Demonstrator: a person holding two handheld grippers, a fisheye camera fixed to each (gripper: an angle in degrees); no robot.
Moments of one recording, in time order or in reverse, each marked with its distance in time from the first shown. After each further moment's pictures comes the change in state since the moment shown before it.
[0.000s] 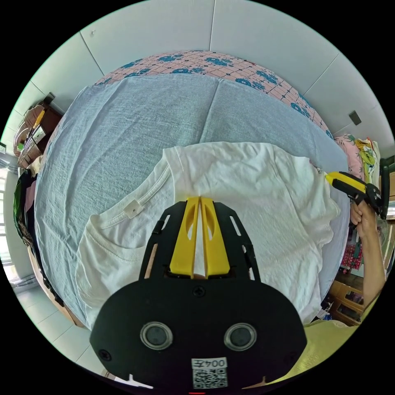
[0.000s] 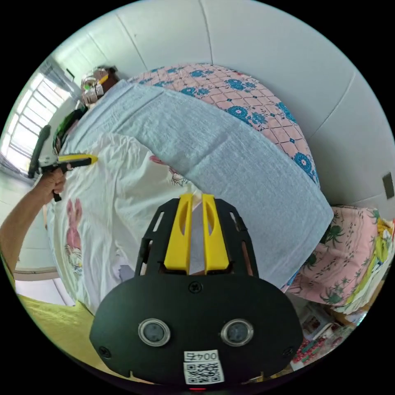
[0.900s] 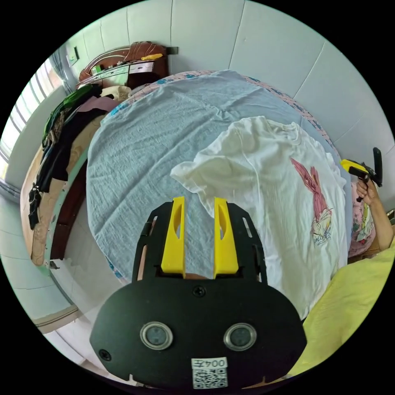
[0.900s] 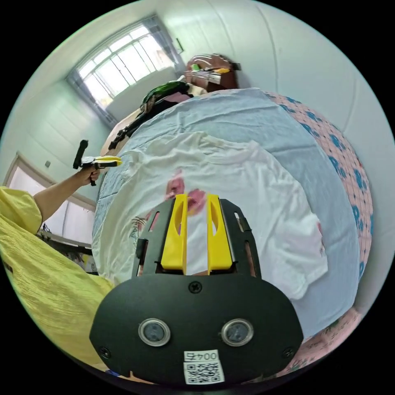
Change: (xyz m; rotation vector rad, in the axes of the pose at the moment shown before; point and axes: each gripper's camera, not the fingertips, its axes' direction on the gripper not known) left arm -0.320 0.568 -0.102 0.206 0.012 -0.421; right arm -0.240 -0.011 -0.045 0.104 -0.389 -0.583
